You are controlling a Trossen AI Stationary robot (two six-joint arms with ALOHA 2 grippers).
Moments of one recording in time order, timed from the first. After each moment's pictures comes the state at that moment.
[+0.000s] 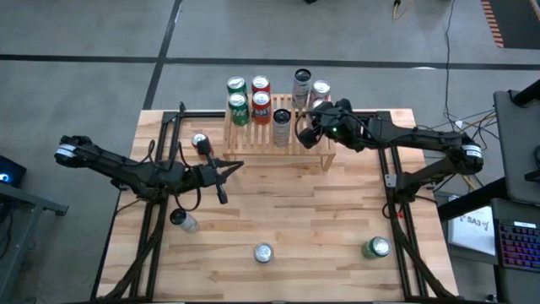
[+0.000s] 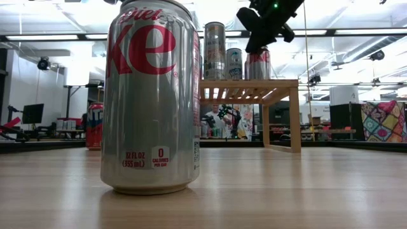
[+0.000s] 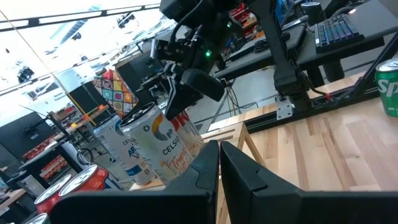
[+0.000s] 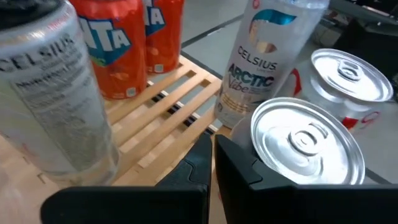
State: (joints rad) left arm -0.26 0.99 0.64 0.38 -0.62 0.50; right arm -0.25 1.34 1.22 -0.47 0.59 0.25
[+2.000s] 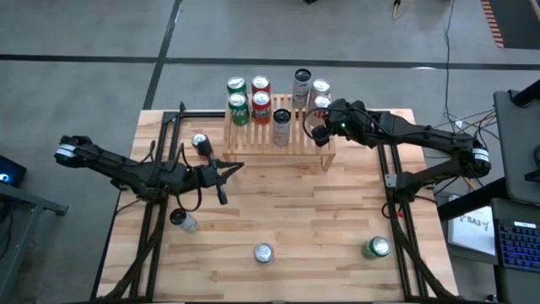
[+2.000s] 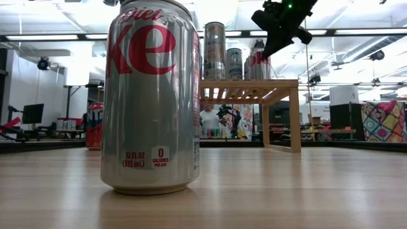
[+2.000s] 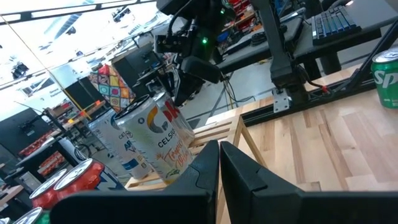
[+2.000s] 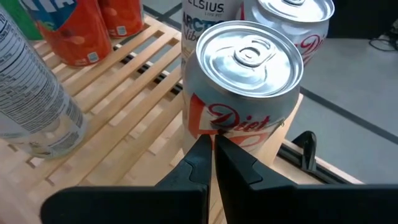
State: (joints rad) left arm -0.26 0.99 0.64 0.35 -0.62 0.49; right arm -0.30 1.26 1.22 -0.70 0.53 0.40
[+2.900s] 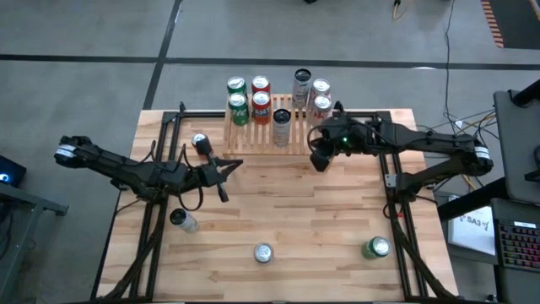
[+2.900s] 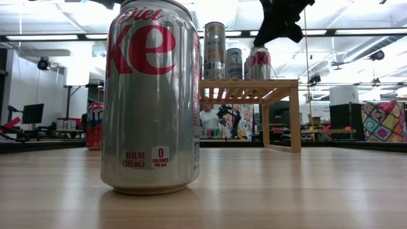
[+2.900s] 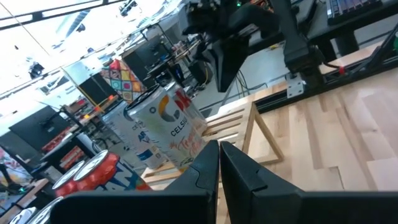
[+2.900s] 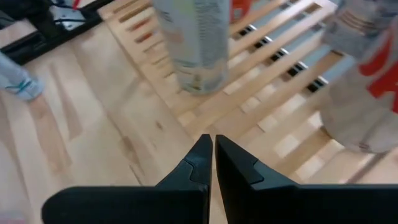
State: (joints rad) left arm -0.25 0.99 0.64 0.32 -0.67 0.53; right arm -0.17 1.25 1.22 -0.69 0.23 0.40
